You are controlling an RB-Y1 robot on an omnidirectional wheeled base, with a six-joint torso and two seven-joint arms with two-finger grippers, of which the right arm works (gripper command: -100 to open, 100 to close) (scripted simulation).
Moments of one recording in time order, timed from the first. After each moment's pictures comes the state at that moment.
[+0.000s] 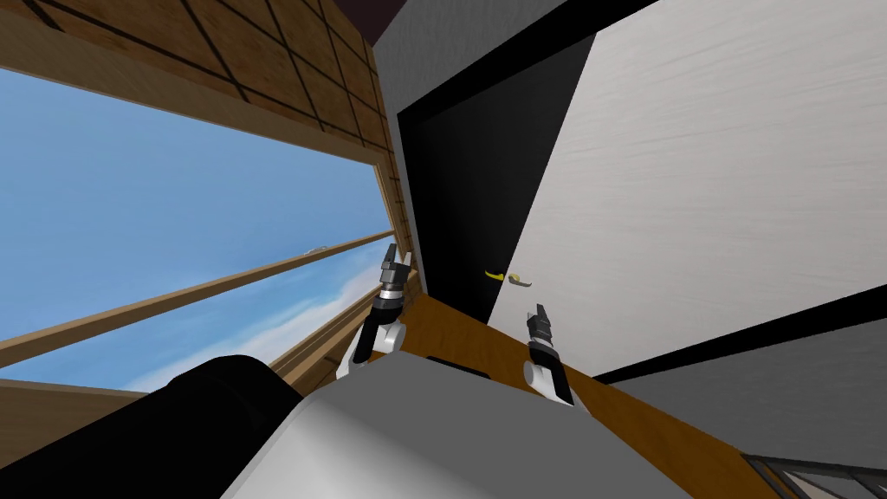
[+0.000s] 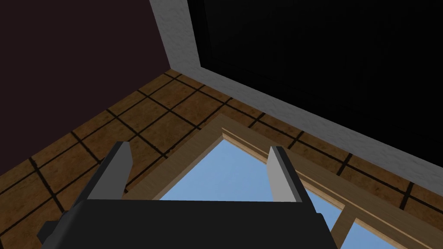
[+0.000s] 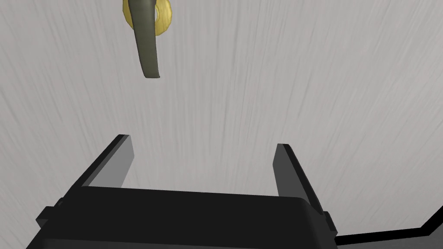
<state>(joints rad) 0.03 -0.15 -0.10 -1.00 -0.33 -0.73 0.12</state>
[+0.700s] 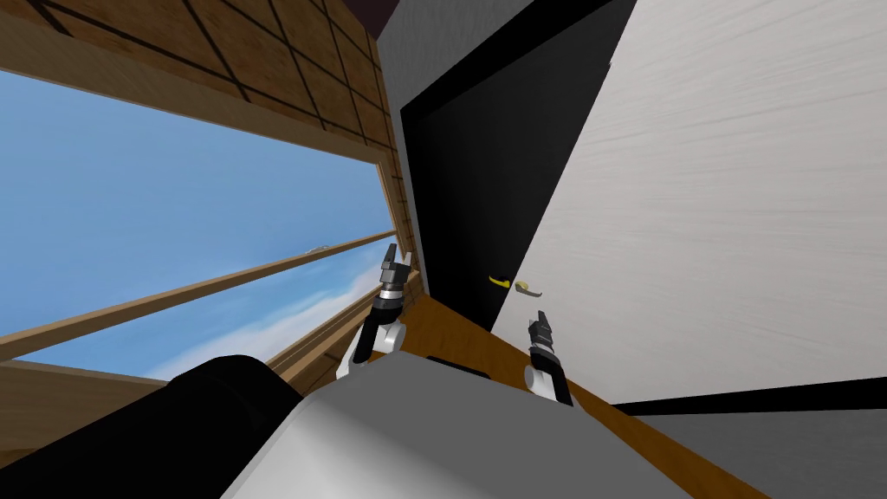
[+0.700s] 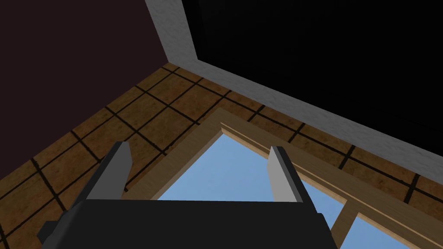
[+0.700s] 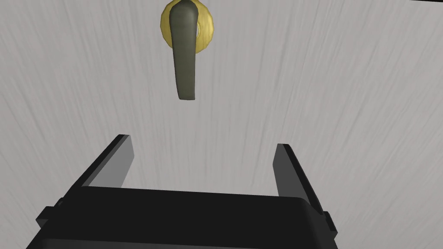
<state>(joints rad) -0.02 -0.16 -0.11 -0.82 -0.37 -0.77 0.12</state>
